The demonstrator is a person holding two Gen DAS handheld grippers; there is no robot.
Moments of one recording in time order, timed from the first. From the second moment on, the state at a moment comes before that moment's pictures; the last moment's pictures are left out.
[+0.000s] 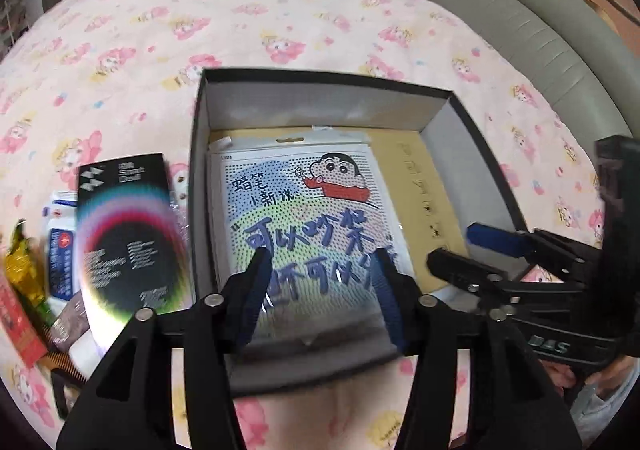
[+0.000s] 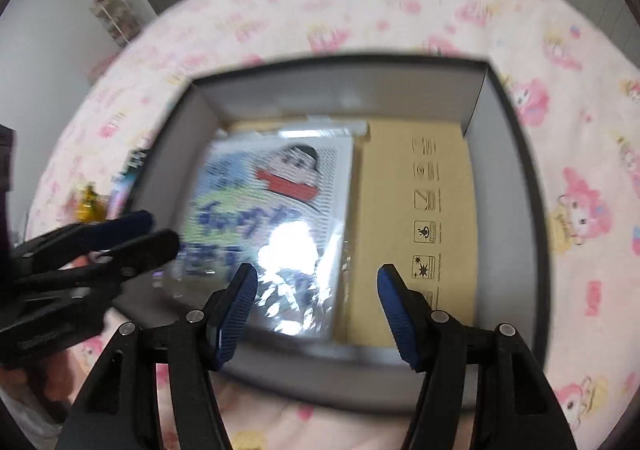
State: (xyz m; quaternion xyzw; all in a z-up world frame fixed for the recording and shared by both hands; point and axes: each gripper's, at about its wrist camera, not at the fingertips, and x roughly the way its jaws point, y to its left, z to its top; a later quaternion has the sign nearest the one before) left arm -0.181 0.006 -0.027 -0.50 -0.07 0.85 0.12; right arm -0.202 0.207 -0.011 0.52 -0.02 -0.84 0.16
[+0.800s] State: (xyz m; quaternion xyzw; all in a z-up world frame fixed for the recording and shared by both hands) left arm -0.032 -0.071 0.027 -0.44 -0.08 0.89 0.05; right arm -0.065 0.107 0.031 0.44 -0.02 -0.87 0.24
